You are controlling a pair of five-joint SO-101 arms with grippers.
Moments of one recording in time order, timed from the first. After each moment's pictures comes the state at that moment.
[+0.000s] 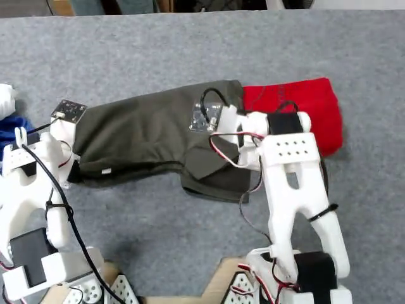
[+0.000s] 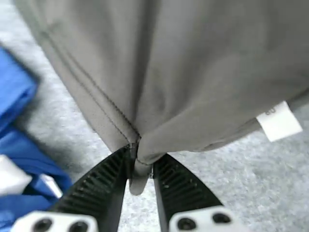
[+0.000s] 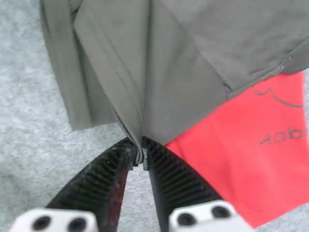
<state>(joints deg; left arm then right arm) -27.6 -9.8 38.7 59.3 -38.4 -6.4 -19.9 26.4 77.1 70.1</state>
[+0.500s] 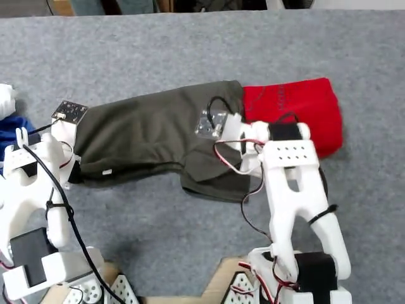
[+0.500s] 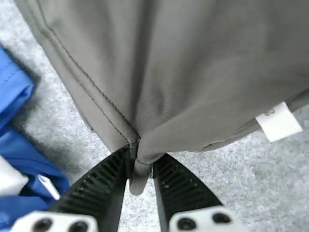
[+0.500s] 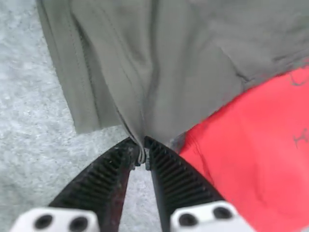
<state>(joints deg) -27.3 -9.8 39.2 59.1 -38.4 -4.0 -20.1 32.9 70.8 68.4</state>
